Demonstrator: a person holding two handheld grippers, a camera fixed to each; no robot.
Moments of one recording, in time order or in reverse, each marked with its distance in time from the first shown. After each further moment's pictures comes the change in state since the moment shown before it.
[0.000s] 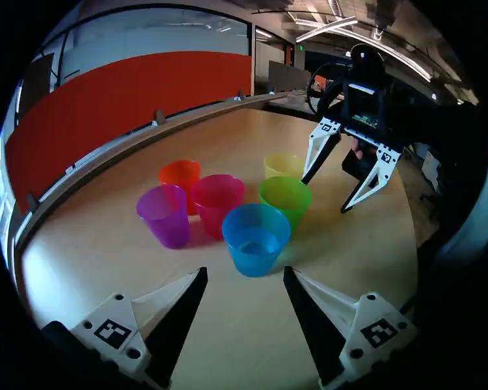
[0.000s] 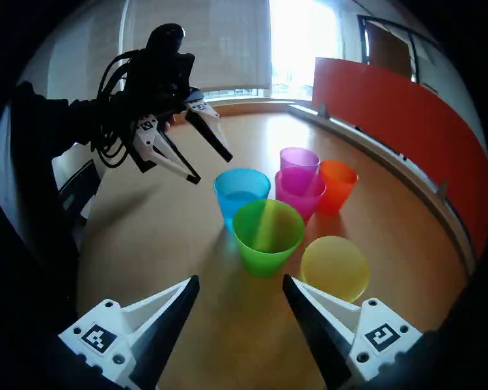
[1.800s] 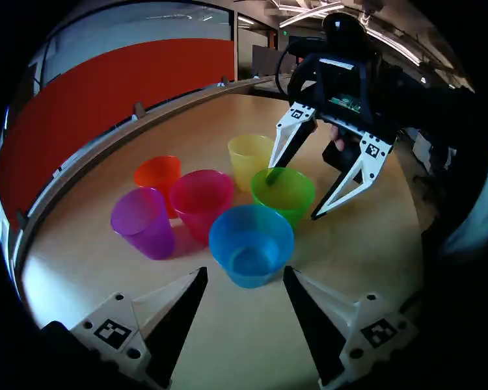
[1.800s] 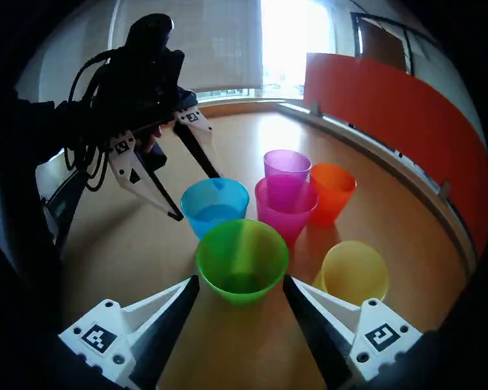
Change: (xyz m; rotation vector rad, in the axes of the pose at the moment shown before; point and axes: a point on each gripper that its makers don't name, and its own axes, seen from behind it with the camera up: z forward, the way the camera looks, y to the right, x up) left arm 0.003 0.002 0.038 -0.061 -0.076 0.068; right arm 0.018 0.027 0.042 -0.028 0.007 0.021
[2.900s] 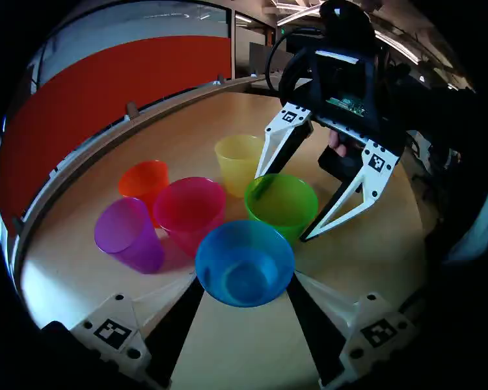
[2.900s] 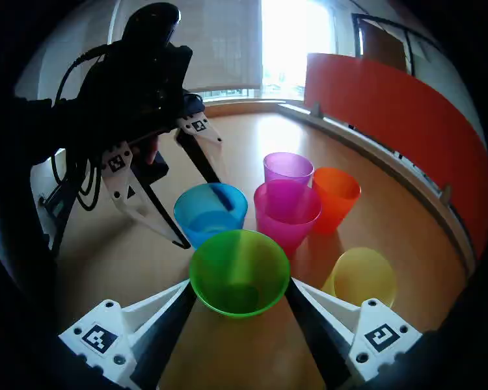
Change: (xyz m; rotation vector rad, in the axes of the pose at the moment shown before) left arm 0.012 0.007 0.026 -0.013 -0.007 0.004; right arm 0.006 0.003 0.016 -0.009 0.004 -0.005
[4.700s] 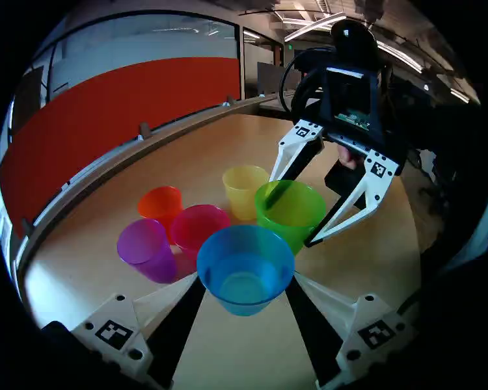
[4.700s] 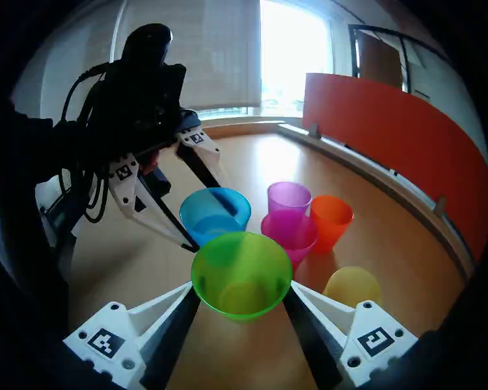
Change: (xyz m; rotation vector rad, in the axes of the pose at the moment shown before) left arm 0.026 0.005 -0.036 0.062 0.101 -0.013; right arm 0.034 -0.014 -0.029 -0.012 0.092 0.003
